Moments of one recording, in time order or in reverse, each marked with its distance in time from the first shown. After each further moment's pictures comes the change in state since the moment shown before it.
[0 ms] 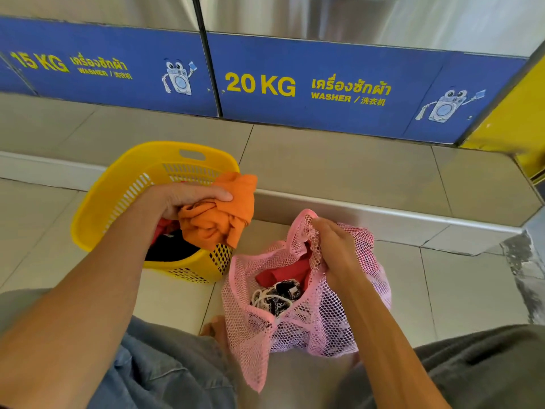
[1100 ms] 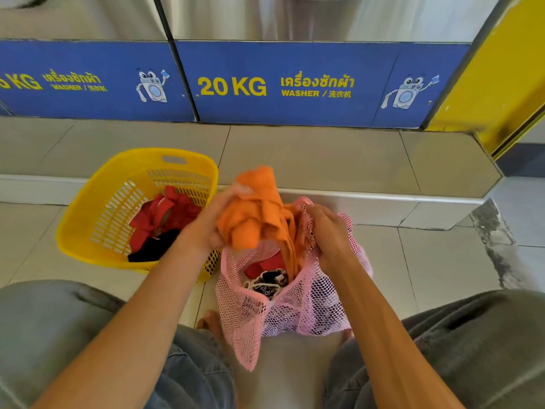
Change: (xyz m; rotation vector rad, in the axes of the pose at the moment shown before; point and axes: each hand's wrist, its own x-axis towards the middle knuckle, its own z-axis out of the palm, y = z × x) left_hand 0.017 -0.004 0.118 -0.649 -0.089 0.262; right_hand -0.016 -0.009 -0.027 0.086 0.048 -0.072
